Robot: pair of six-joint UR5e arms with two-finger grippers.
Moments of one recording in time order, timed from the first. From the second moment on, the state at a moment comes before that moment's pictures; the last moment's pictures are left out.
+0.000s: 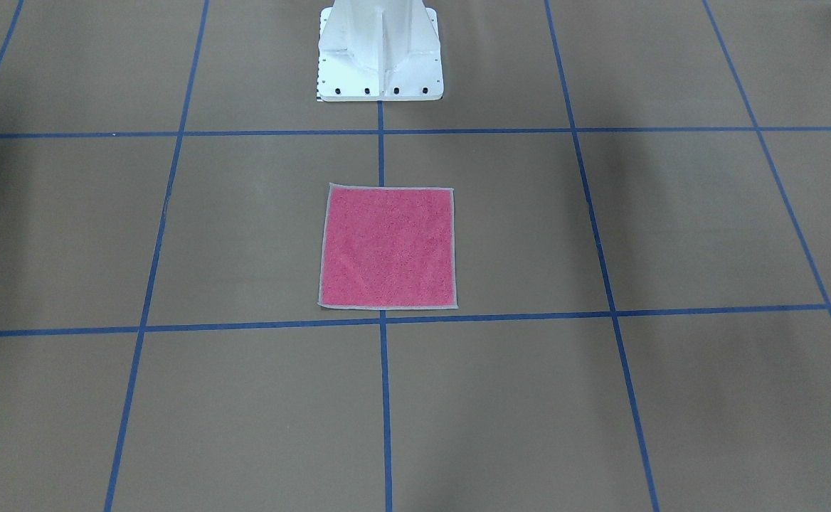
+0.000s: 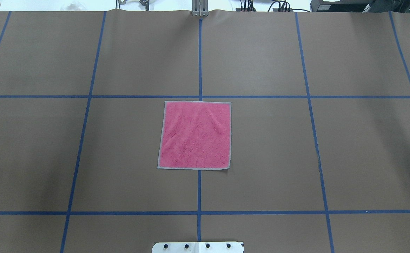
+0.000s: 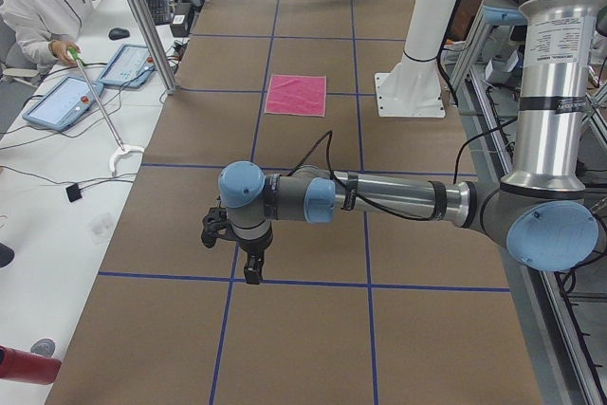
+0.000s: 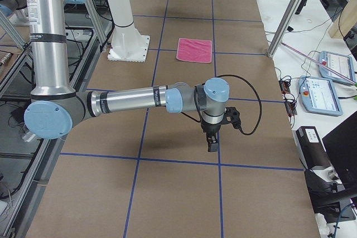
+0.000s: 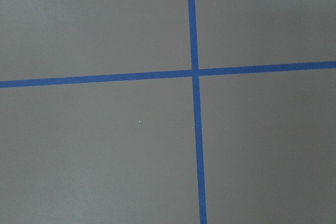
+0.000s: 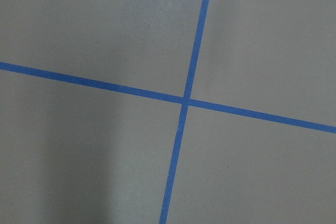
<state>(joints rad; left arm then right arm) -1.55 -1.57 -1.65 -1.52 -2.32 0.02 1.48 -1.55 1.70 -1.61 2.22 -0.04</state>
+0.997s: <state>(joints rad) -1.55 -1.58 -1.66 -1.54 -2.32 0.02 1.46 -1.54 1.73 -1.61 2.22 -0.04</state>
